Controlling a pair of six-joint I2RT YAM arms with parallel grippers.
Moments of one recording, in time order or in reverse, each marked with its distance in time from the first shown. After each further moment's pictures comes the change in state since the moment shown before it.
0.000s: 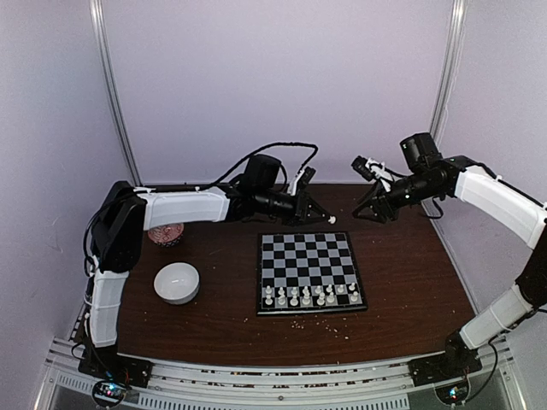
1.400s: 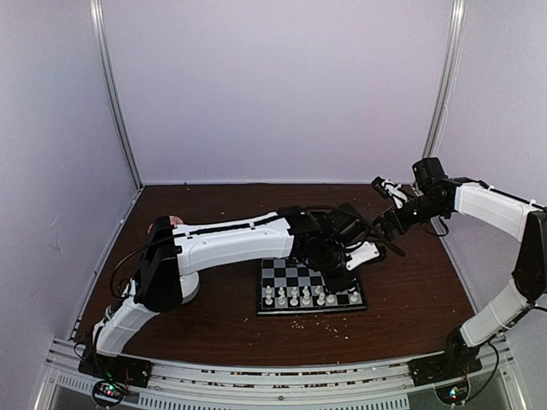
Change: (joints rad) left arm -0.383 0.253 0.547 -0.893 -0.591 0.870; right arm -0.191 0.024 -0.206 0.122 0.071 0.116
